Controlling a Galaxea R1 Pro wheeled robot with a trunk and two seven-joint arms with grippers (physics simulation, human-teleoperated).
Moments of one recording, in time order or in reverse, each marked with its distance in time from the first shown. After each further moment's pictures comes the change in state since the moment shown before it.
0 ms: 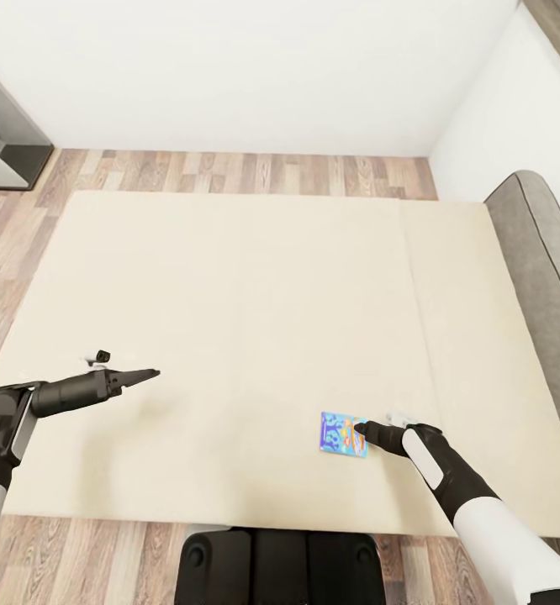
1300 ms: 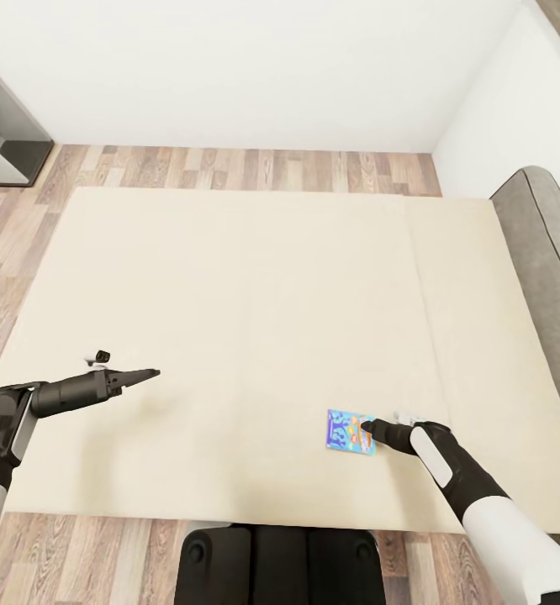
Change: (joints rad) left arm 0.001 -0.002 0.004 -0.001 0.001 -0.002 0.000; right arm -0.001 -0.034 0.005 -0.017 -0.026 0.014 -0.006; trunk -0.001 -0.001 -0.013
